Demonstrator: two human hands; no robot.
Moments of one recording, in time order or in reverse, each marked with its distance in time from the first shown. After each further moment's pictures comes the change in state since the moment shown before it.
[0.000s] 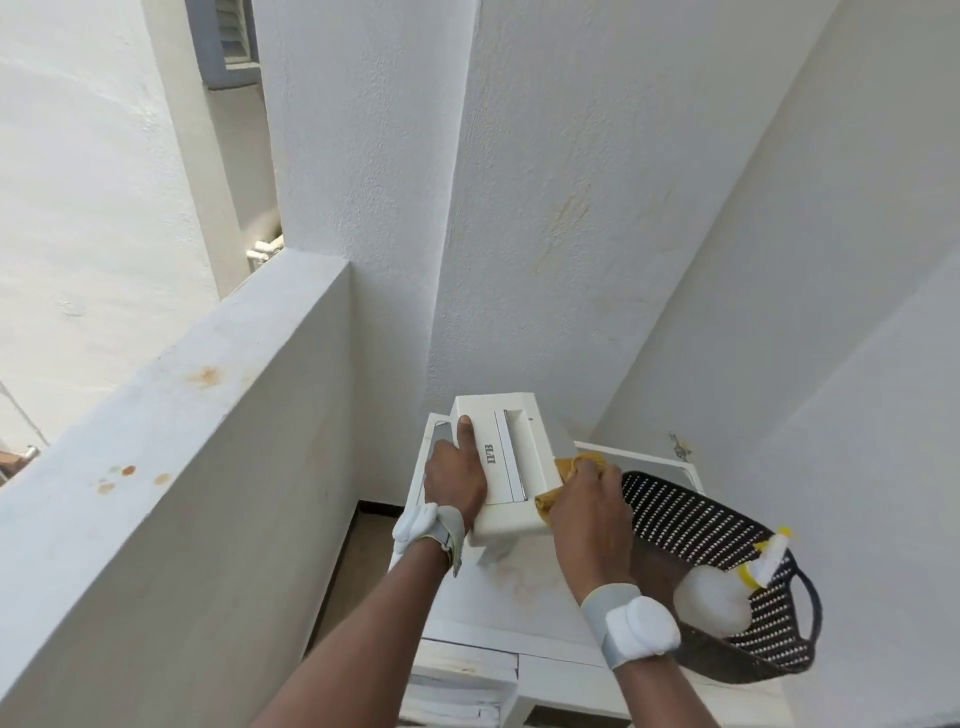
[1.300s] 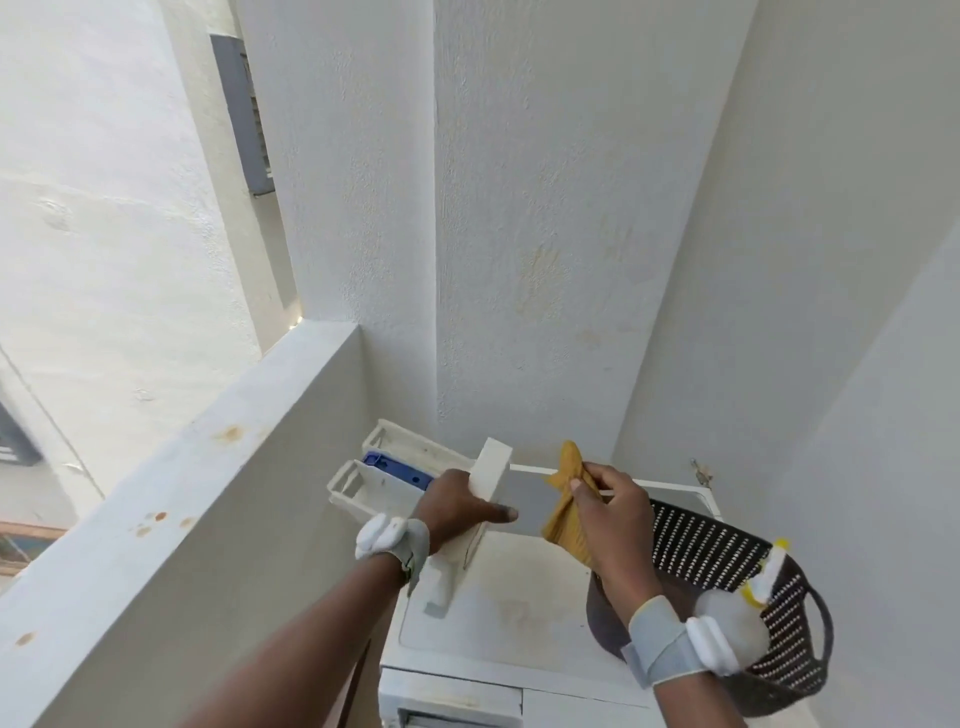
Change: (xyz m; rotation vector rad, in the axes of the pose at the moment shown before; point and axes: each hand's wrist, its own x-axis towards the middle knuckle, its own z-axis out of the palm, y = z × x) left_hand -0.029 0.034 -0.030 0.388 -0.372 0.199; right_hand 0.023 0.047 -0.033 0.902 0.030 0.100
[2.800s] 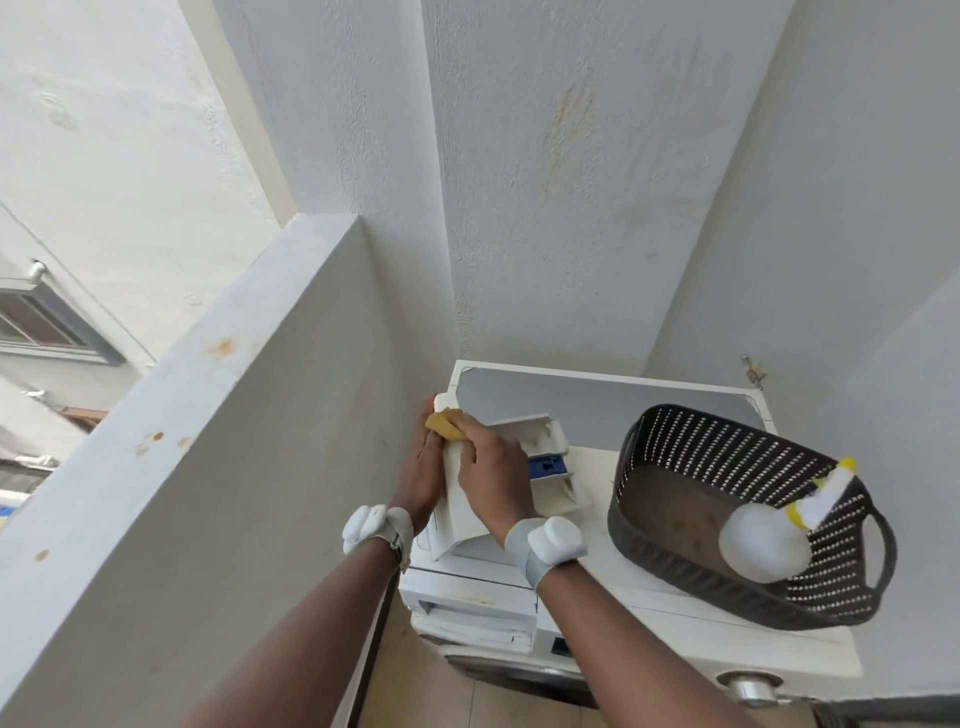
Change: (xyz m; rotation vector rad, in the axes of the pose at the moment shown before) left_hand 0.007 -0.104 0.043 -0.490 0.202 0.042; right_hand -0.044 0.038 0.129 -0.287 -0.423 -0.237
